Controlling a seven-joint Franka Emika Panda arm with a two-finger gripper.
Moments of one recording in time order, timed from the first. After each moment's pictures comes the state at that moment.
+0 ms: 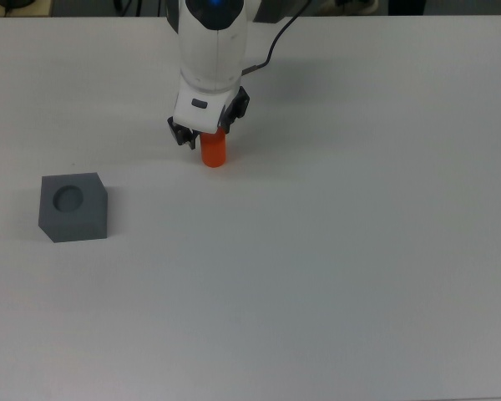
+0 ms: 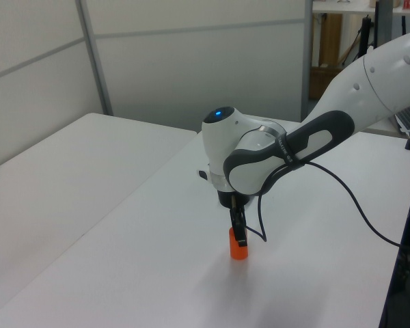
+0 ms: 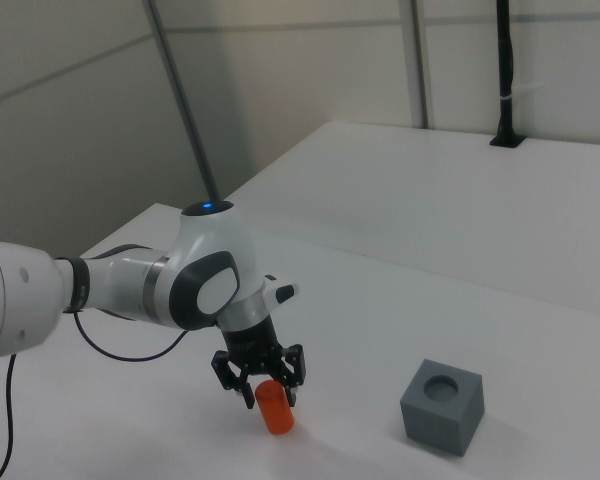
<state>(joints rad) -0.02 0.15 0.10 -2.05 -0.11 2.13 -0.38</state>
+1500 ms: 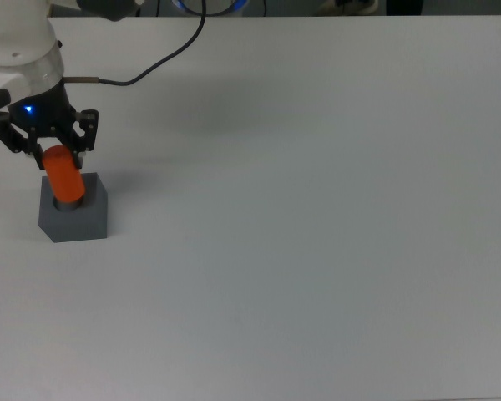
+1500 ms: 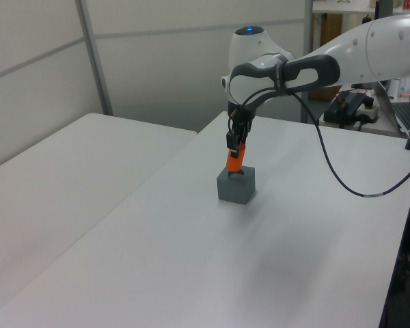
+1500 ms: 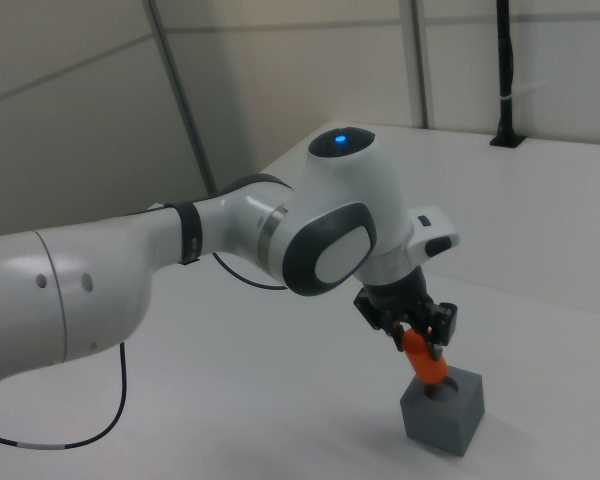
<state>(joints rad) -0.33 0.30 0.07 -1.62 -0.05 2.11 -0.33</state>
